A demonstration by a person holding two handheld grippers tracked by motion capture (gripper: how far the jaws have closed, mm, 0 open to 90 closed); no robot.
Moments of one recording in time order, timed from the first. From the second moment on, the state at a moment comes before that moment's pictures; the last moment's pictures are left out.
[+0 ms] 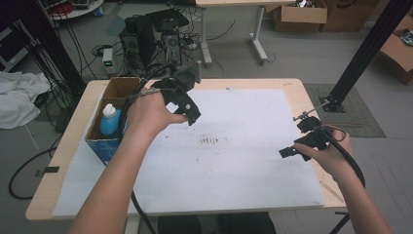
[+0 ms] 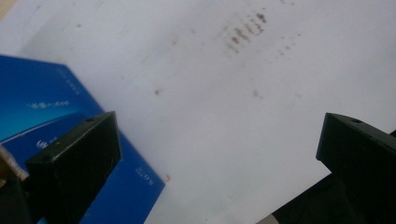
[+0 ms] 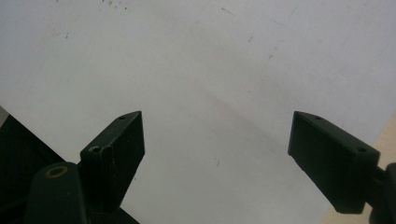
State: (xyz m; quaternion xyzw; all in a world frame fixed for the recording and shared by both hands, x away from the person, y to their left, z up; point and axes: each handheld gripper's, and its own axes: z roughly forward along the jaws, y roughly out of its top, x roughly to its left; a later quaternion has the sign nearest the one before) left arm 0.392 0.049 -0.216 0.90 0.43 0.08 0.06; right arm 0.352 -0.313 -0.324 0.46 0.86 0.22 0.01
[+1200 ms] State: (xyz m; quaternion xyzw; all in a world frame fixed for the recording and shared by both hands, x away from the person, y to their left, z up) left arm 0.374 0.009 -0.240 0.93 0.35 0.06 0.06; right arm 0.354 -0.311 -0.322 0.46 0.86 0.21 0.01
